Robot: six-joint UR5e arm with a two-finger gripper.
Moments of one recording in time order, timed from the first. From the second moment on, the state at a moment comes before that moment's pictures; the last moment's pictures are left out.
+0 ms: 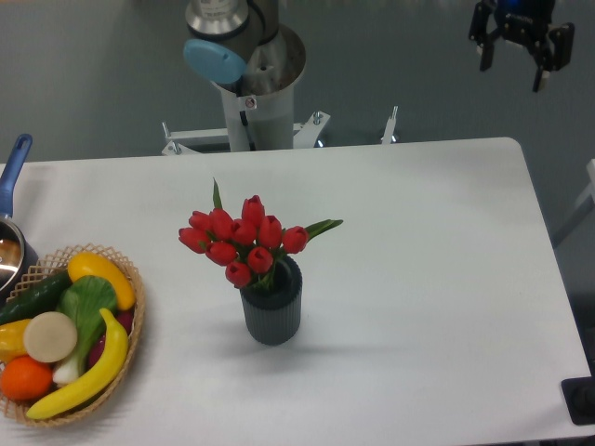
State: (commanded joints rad) arm 3.21 -1.52 -1.73 -1.26 1.31 2.04
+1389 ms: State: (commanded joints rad) arm 2.90 -1.56 -1.98 -0.93 0.97 1.36
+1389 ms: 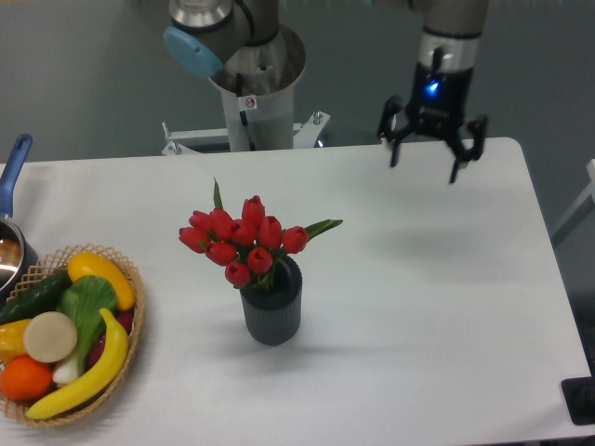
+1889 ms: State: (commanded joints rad) arm 2.79 -1.65 -2.01 -0.84 0.69 1.43
